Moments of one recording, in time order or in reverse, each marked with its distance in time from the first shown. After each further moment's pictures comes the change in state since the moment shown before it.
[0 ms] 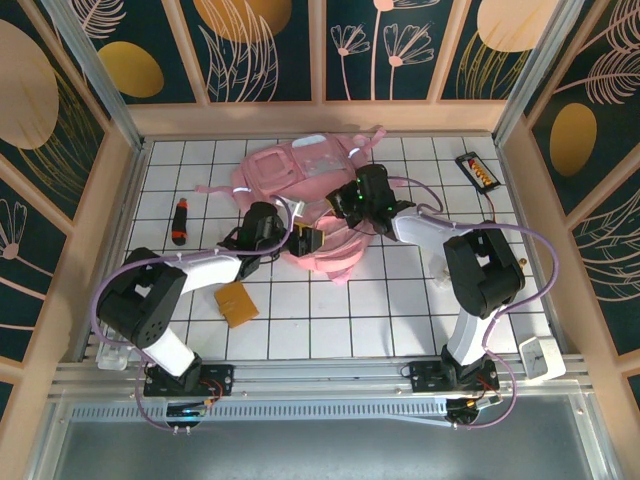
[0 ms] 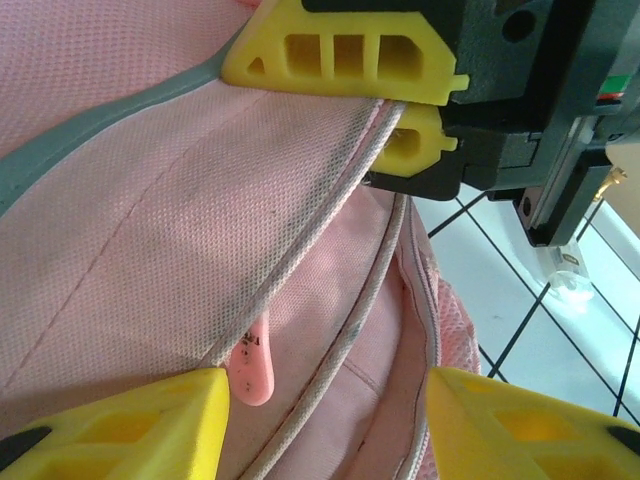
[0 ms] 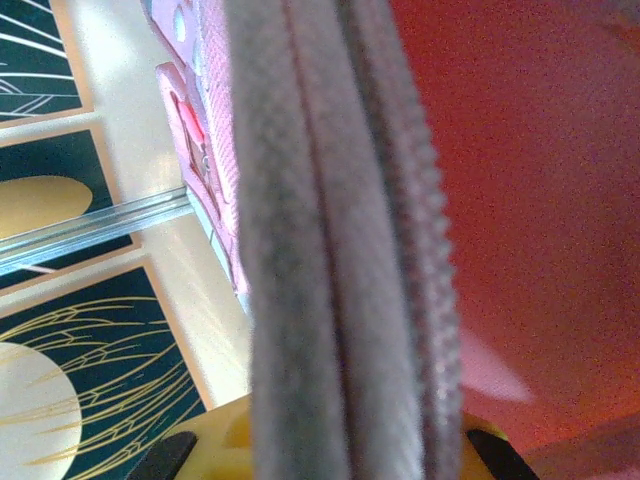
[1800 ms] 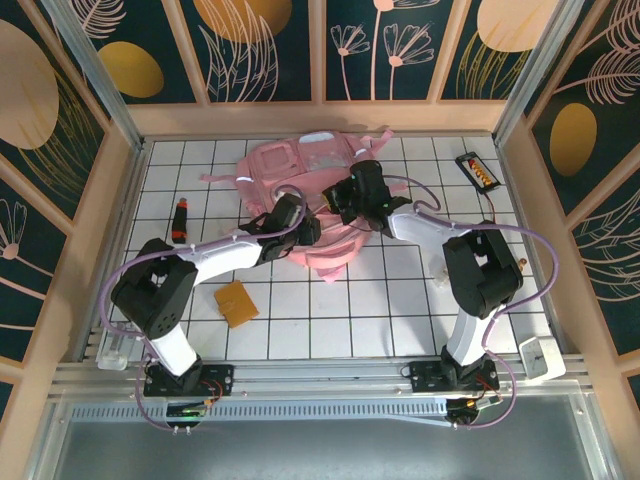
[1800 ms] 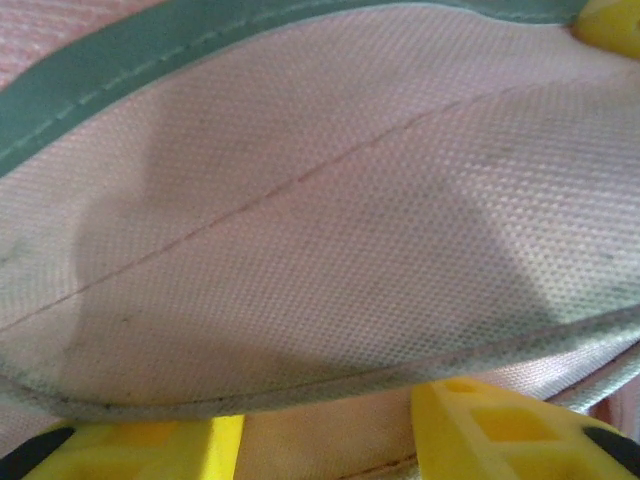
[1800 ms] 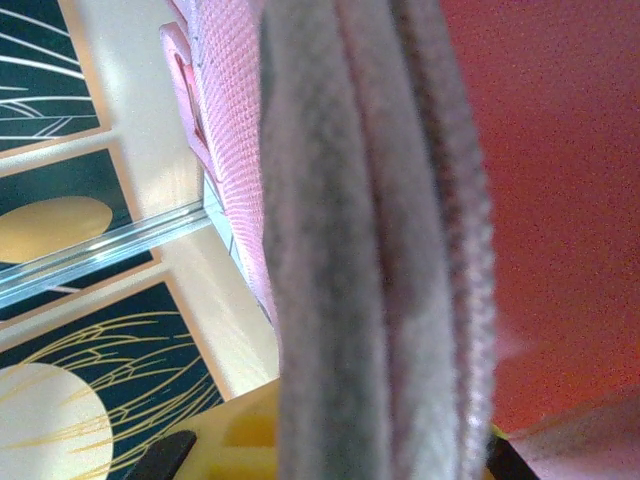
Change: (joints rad) left arm -0.102 0.094 0.250 -0.436 -0.502 -0.225; right arm 0.029 0.004 0.055 -0.043 0.048 0.087
